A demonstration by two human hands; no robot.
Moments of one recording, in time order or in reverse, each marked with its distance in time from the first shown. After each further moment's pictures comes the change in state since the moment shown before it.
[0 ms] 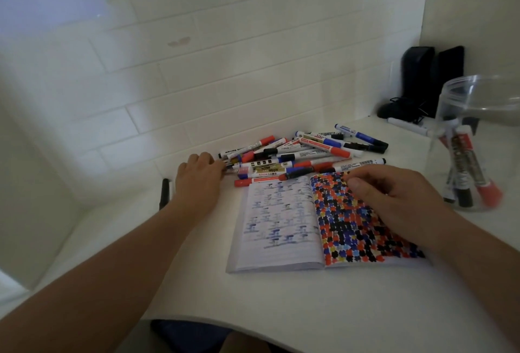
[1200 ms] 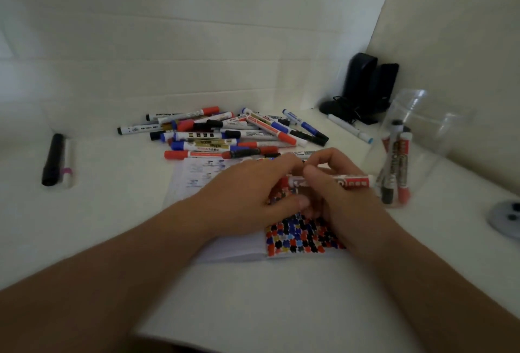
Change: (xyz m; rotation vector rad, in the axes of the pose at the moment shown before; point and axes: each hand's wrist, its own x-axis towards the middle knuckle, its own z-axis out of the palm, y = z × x) left_hand -0.045 0.151 -0.094 -1.054 -0.127 0.589; right_hand -0.012 -0.025 0.007 0.588 -0.028 0.208
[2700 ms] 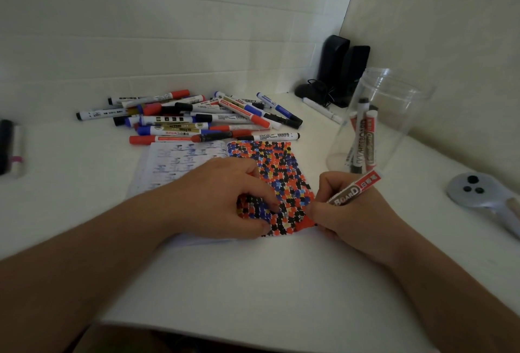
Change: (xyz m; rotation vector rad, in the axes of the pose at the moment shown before) left_hand -0.012 0.003 0.004 0.104 -0.290 0.008; right_hand -0.049 -0.001 -0.039 -0.449 0.080 0.151
